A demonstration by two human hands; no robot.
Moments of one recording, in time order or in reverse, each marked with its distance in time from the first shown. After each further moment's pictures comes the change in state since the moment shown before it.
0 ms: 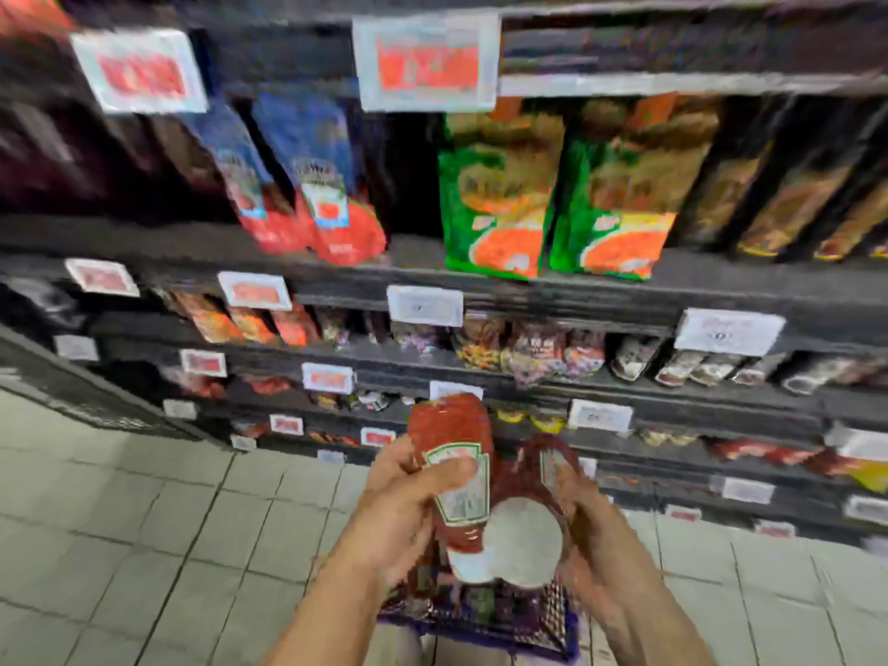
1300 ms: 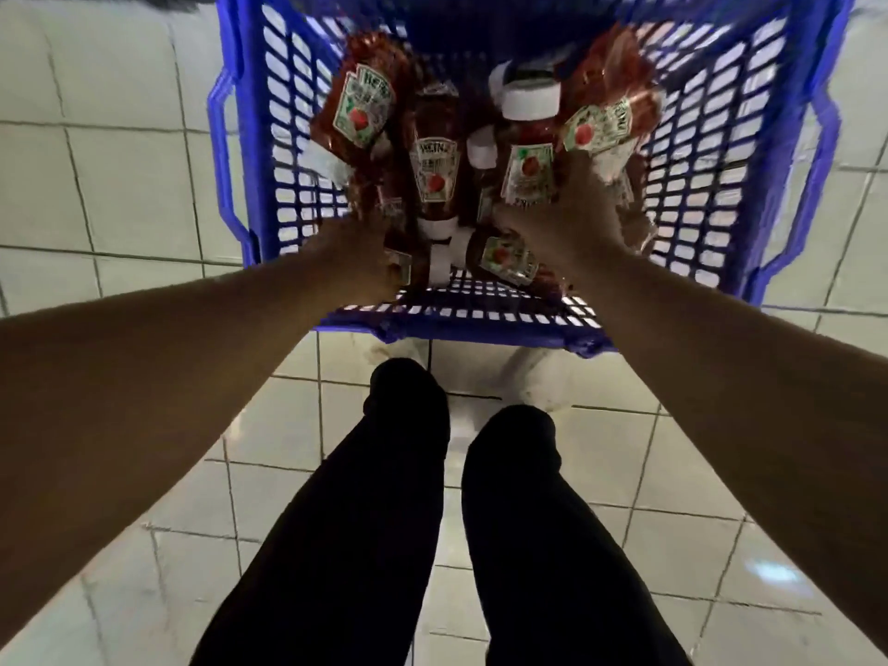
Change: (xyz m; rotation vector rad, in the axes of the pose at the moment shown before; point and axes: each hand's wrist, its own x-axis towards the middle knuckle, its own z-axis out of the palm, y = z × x) left_hand 0.235 -0.513 -0.391 1.738 -0.223 -0.496; right_hand 0.406 0.335 -0.392 -1.332 0.367 -0.032
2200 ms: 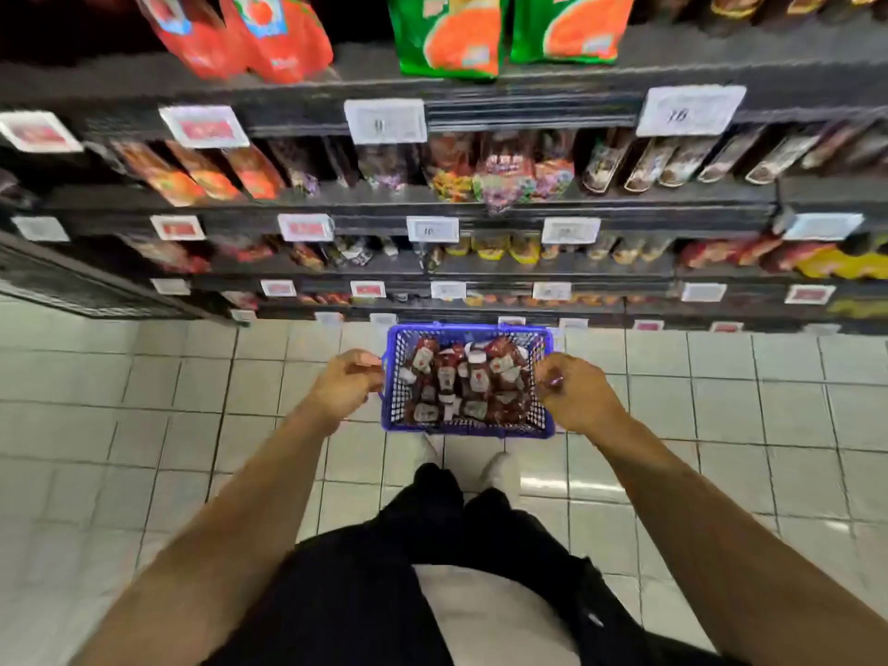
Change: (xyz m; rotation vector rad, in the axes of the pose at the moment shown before) left_hand -0.488 0.134 -0.334 -0.973 0.295 -0.077; right_hand -0.406 -0.268 -0.341 -0.291 -0.008 -0.267
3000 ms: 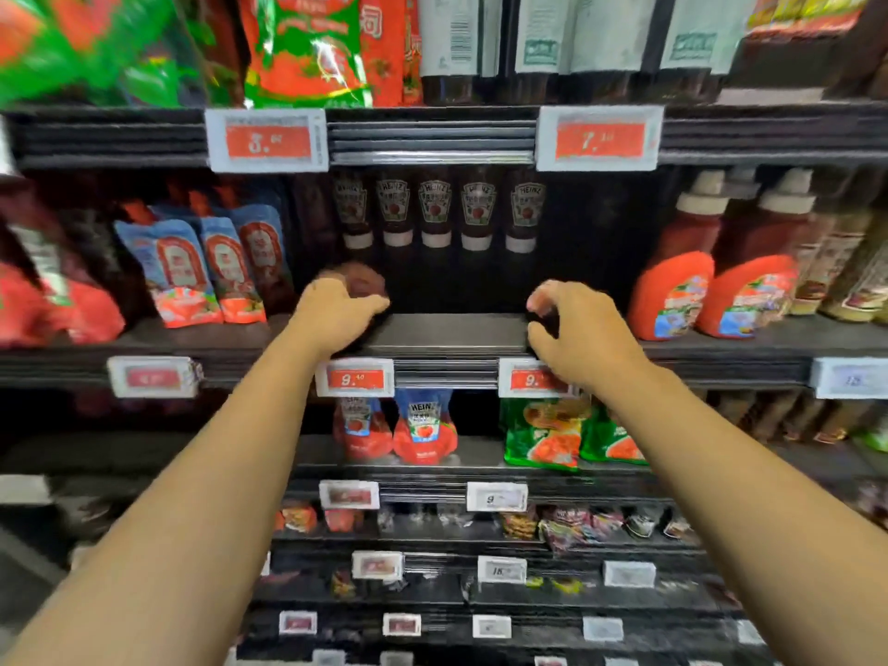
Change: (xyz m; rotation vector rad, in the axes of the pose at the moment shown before) left_hand 0.019 0.415 -0.284 0.183 0.457 0.964; right_hand 0.062 -0.405 -0.262 -0.278 0.821 -0.562
